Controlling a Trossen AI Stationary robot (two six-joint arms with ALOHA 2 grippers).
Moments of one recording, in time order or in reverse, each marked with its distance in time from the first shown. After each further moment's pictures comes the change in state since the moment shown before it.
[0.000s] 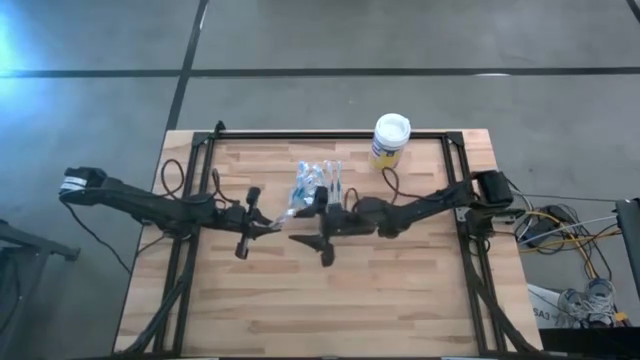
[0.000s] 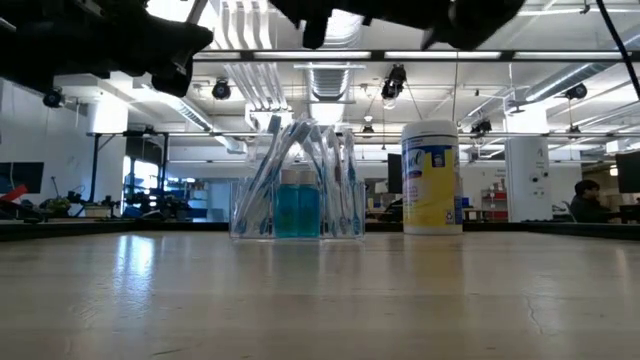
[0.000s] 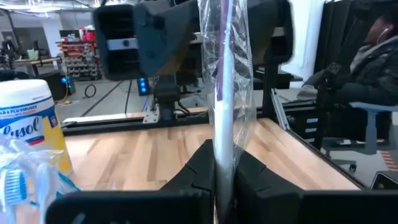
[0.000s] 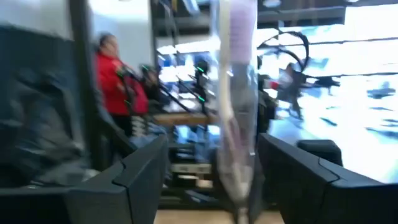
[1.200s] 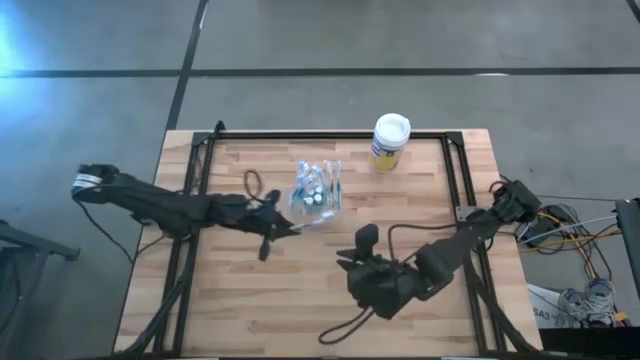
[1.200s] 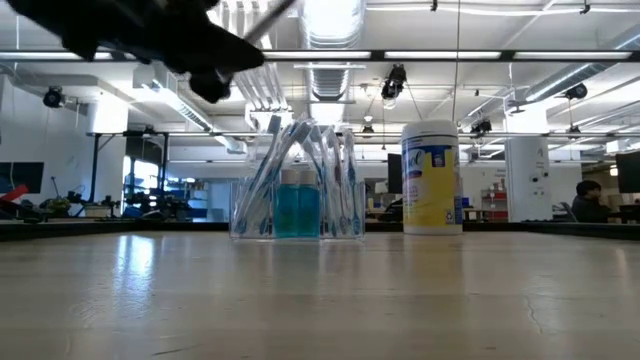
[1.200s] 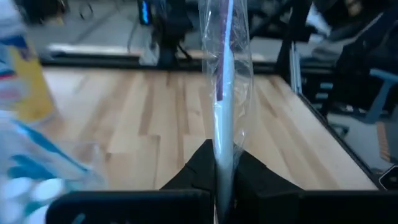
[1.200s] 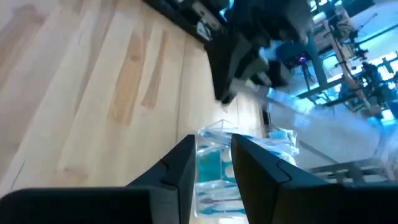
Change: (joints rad) left arm 0.002 0.251 0.322 -0.363 -0.029 -0.134; right arm 0.464 -0.102 0.541 -1.721 0.814 -0.166
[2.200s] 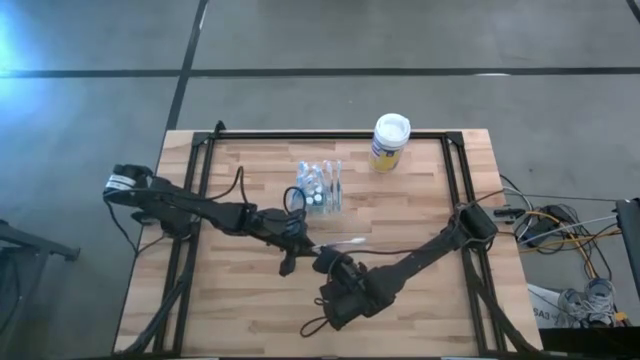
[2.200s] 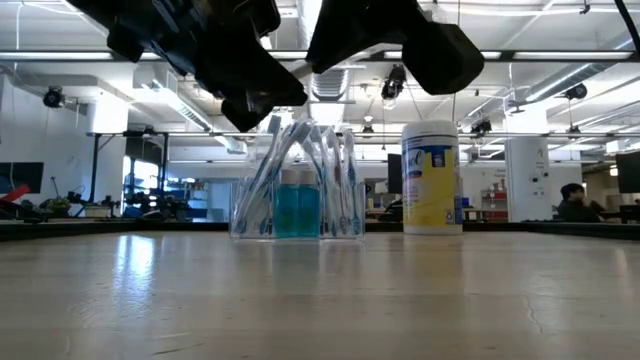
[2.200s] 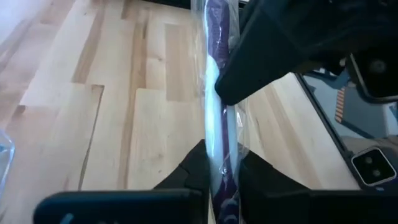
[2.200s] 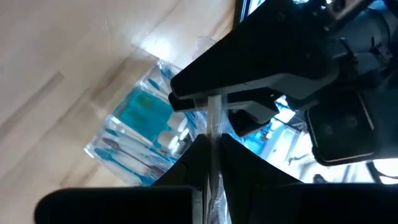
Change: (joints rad) left arm -0.047 0.321 0.237 -0.135 0.113 -0.142; right arm -0.080 0.369 0.112 -0.097 0.280 -0.649
